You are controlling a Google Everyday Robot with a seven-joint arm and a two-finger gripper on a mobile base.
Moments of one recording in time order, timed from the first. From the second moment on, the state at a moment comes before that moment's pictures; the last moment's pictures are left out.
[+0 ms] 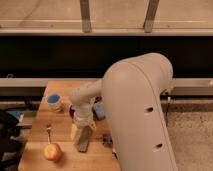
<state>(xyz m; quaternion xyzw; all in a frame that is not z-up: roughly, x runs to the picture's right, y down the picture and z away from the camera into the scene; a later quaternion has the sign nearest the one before) -0.103 0.243 0.779 -0.46 0.21 0.43 0.75</state>
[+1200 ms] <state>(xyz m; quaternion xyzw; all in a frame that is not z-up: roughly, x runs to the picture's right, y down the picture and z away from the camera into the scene) -0.117 0.270 0.793 -0.47 0.24 0.42 0.74</state>
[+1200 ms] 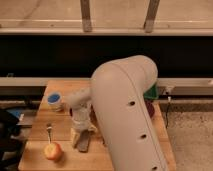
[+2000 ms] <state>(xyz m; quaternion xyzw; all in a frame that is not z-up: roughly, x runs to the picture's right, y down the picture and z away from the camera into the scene) -0.112 0.256 0.787 -0.46 0.24 0.42 0.74</state>
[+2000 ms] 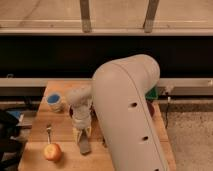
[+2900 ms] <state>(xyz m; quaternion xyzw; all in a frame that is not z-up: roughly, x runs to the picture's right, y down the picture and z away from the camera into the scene) 0.036 0.057 0.771 -0.31 0.22 0.56 0.74</state>
